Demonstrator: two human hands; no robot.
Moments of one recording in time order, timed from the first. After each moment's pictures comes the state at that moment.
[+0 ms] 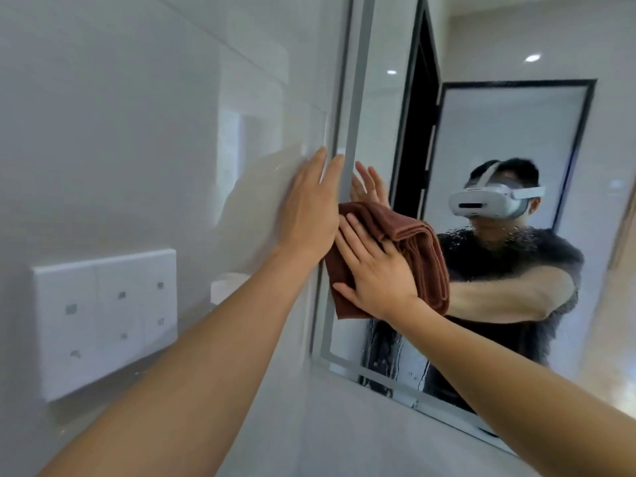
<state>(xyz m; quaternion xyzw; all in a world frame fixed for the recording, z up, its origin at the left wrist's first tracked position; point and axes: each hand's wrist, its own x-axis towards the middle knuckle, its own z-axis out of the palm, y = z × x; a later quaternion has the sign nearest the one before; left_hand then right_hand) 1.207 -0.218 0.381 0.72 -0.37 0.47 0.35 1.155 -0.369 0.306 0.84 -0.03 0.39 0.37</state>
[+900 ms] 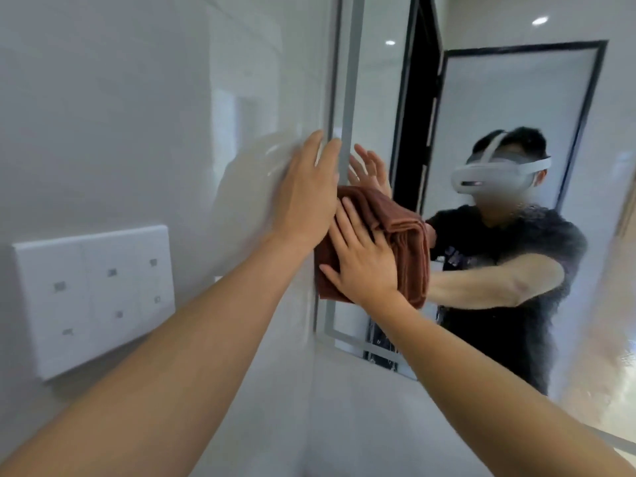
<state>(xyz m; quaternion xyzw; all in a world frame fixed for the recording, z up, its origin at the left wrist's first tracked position) 1.199 -0.211 0.368 0.72 -0.38 0.47 0.34 1.173 -0.348 0.272 0.85 -0.07 0.45 0.26</state>
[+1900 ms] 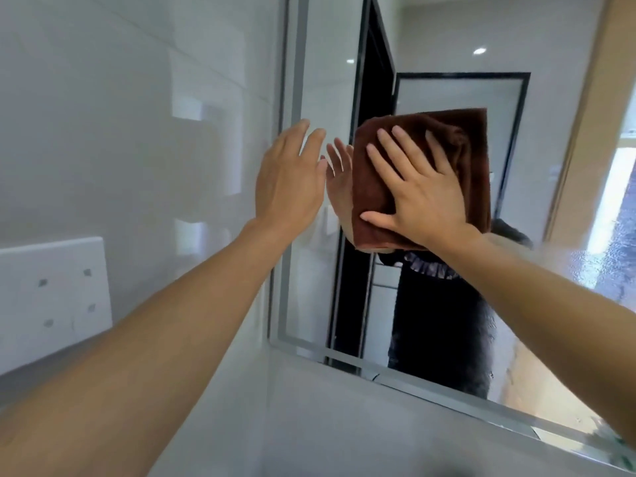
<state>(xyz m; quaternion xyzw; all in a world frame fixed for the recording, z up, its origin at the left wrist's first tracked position) 1.160 -0.245 0.400 0.70 -0.38 0.50 0.33 1.041 -0.427 0.409 0.80 -0.11 0.43 0.40</state>
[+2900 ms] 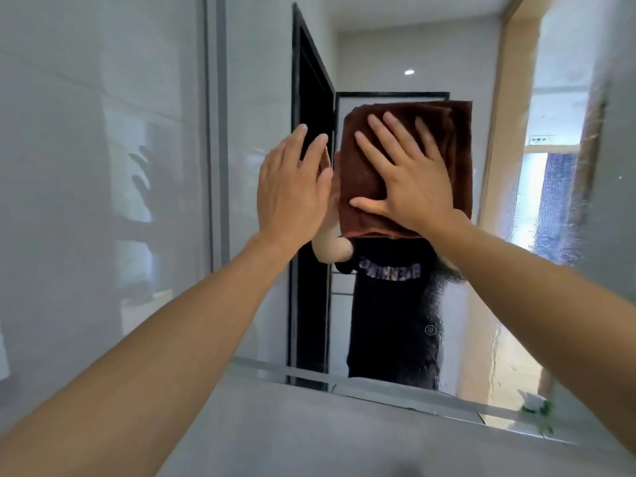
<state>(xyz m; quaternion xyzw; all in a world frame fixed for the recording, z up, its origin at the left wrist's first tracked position) 1.095 -0.317 0.414 0.64 -0.42 0.53 0.37 0.961 -0.476 0.448 0.78 -0.15 0.47 0.40</state>
